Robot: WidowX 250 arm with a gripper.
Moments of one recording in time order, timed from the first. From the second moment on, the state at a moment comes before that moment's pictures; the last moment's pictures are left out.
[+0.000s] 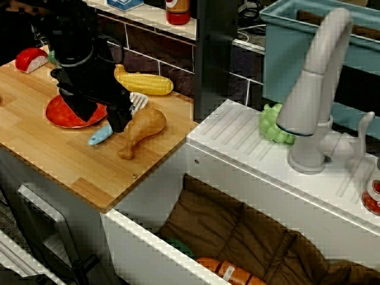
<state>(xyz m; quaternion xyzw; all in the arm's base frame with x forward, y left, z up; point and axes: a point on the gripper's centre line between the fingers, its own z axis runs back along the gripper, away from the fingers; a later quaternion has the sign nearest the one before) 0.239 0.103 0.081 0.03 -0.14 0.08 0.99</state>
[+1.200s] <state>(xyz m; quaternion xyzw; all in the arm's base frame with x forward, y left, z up) 0.244 0.114 0.041 0.01 -0.10 0.10 0.99</state>
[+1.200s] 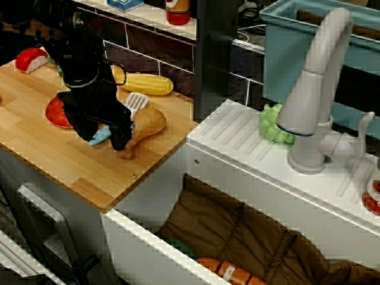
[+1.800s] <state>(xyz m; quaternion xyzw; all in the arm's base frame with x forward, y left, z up) 0.228 0.080 0.039 -0.02 -0.11 0.06 0.99</state>
